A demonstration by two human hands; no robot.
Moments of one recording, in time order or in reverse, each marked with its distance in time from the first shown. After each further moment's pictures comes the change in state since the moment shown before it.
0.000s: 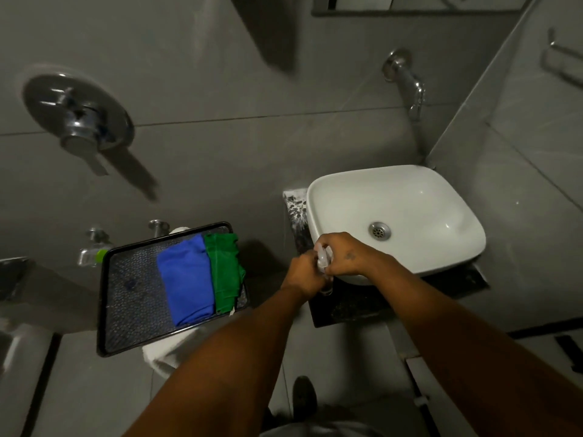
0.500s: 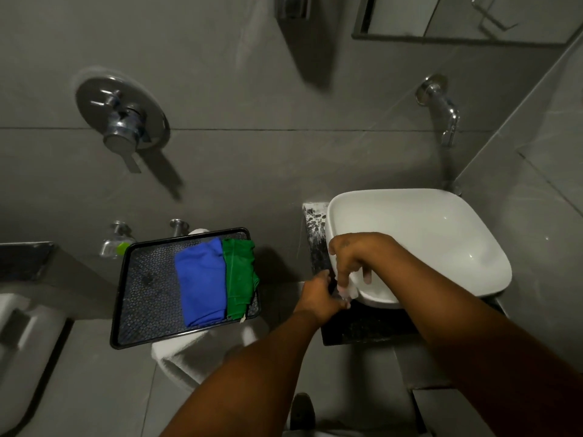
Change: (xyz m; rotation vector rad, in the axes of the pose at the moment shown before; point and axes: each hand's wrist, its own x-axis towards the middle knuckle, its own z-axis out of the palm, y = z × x) left_hand -0.016 -0.009 0.007 -0.239 0.017 -0.080; right_hand 0.043 -0.051 -0.039 -0.372 -0.497 0.298
